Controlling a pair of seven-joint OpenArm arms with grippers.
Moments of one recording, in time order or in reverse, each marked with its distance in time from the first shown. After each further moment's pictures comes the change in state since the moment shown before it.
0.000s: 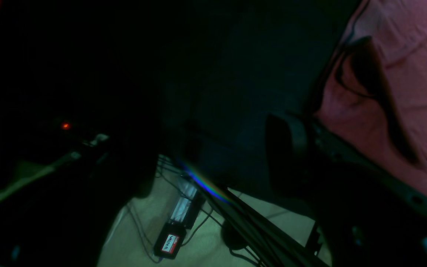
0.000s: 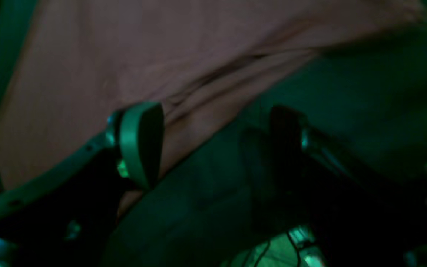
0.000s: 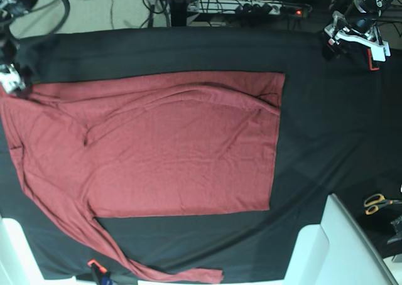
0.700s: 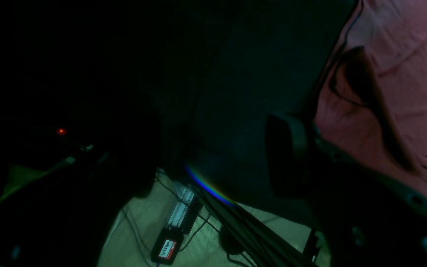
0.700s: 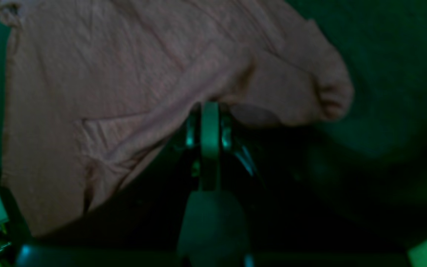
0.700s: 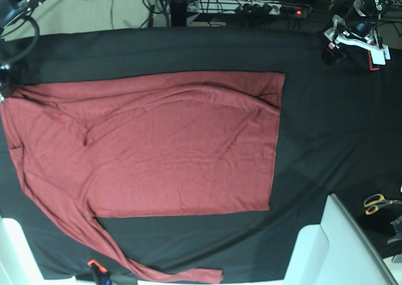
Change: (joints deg) left arm -1.3 0.0 0.0 -0.6 0.0 -0.2 -0.1; right arm 8.6 16.1 -0.3 -27.8 0.2 0.0 3.4
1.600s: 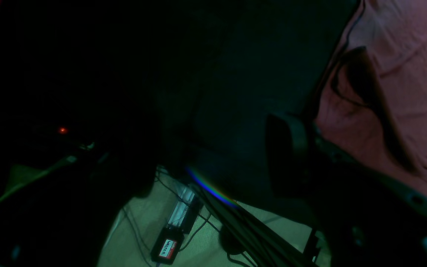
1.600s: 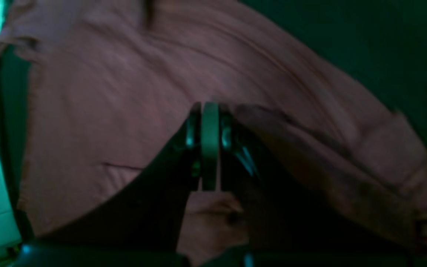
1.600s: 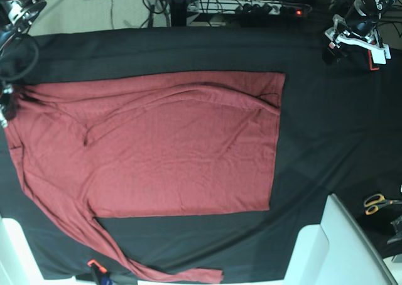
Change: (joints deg) left arm 0.2 0.1 -0.3 0.0 0.0 0.0 0.0; right arm 5.8 3.8 -7.3 -9.0 -0.6 0.5 12.1
